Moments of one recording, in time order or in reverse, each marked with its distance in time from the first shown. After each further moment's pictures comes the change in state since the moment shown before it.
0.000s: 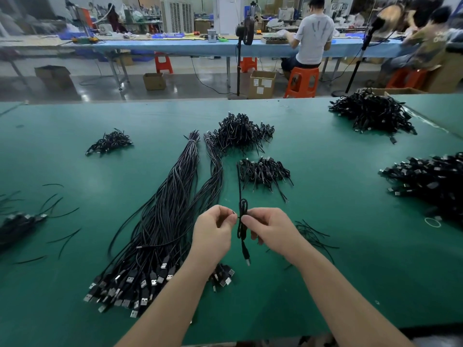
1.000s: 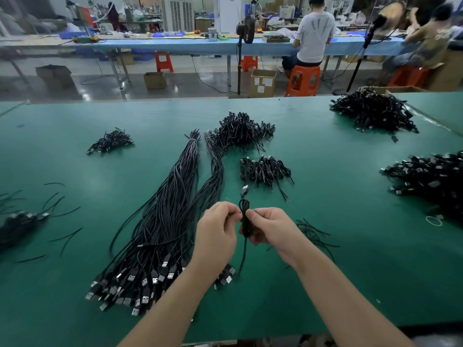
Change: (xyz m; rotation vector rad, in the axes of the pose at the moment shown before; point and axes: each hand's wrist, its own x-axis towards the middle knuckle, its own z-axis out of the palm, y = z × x) left_hand -0.010 0.000 0.000 0.297 0.121 0.464; right_hand -0.005 -0.008 0.004 0.355 -0.050 0.169
